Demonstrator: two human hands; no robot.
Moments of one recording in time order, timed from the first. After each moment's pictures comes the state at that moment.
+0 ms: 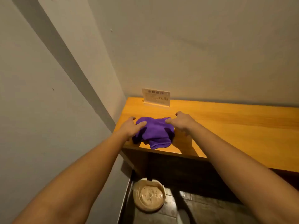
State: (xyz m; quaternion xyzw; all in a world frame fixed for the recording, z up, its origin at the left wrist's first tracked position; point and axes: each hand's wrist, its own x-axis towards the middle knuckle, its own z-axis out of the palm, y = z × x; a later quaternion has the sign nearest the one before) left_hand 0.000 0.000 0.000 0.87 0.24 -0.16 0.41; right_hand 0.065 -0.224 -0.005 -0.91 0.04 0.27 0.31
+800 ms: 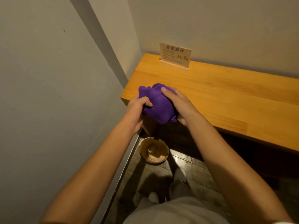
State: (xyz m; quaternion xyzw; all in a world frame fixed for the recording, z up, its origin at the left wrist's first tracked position) left_hand -0.119 -0.060 0.030 0.52 0.30 0.02 0.80; right_hand -0.036 -0.195 -0.011 -0.54 0.03 0.32 0.77
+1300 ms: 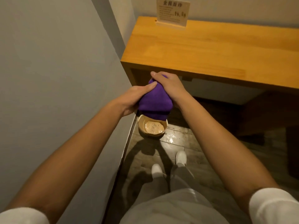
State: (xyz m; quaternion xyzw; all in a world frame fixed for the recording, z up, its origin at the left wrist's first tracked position) left_hand -0.235 -0.017 0.001 0.66 0.21 -0.26 0.68; right_hand -0.171 -0.177 -0.014 -0.72 -0.07 0.24 0.64
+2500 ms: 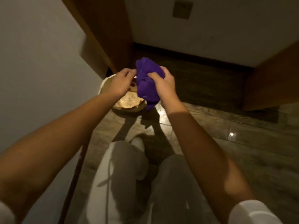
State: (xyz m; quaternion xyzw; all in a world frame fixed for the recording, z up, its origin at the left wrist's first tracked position) left_hand -0.217 -0.071 -0.458 0.80 0.25 -0.13 0.53; right_hand -0.198 -0.241 -0.442 -0.68 0.15 0.22 0.68
